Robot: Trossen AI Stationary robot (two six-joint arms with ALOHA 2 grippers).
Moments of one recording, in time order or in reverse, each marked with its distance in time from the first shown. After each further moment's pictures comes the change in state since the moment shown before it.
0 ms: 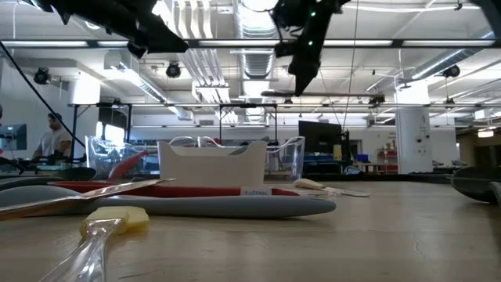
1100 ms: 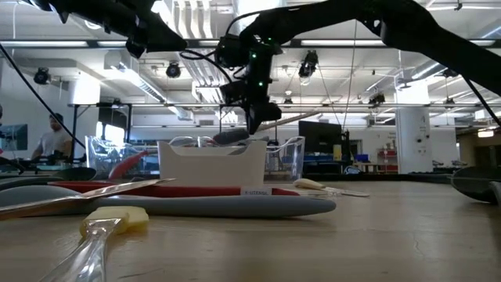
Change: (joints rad) left arm 0.000 -0.009 0.001 -0.002 -0.003 -0.033; right arm 0.103 0.554 0.526 -0.084 0.003 -0.452
